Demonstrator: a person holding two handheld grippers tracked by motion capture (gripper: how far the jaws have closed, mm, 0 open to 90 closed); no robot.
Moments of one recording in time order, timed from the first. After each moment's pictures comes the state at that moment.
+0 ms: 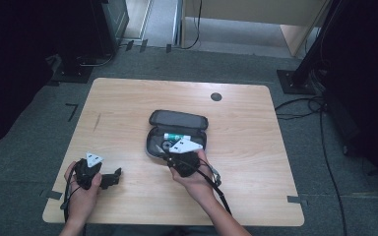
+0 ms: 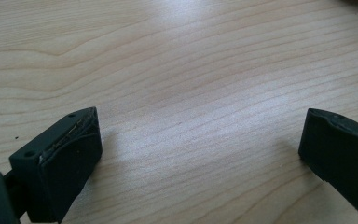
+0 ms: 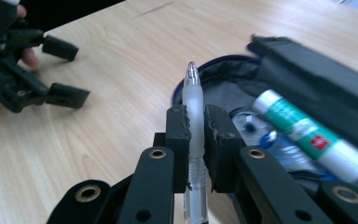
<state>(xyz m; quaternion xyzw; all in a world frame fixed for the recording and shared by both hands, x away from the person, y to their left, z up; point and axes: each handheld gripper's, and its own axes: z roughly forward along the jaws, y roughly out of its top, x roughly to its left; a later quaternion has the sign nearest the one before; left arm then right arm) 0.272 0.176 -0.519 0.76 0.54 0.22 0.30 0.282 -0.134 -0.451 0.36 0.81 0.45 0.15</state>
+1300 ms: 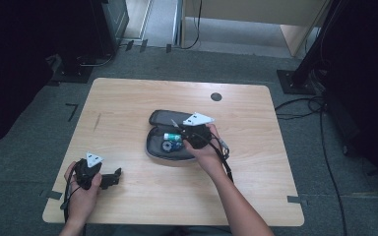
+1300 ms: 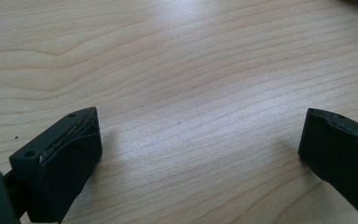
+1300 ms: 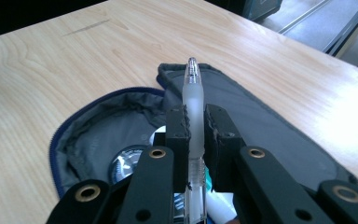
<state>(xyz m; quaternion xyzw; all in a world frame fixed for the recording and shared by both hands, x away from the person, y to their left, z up) 0.272 0.176 -0.519 0.76 0.54 0.22 0.30 0.358 -0.170 -0.442 0.36 0.80 0.44 0.20</state>
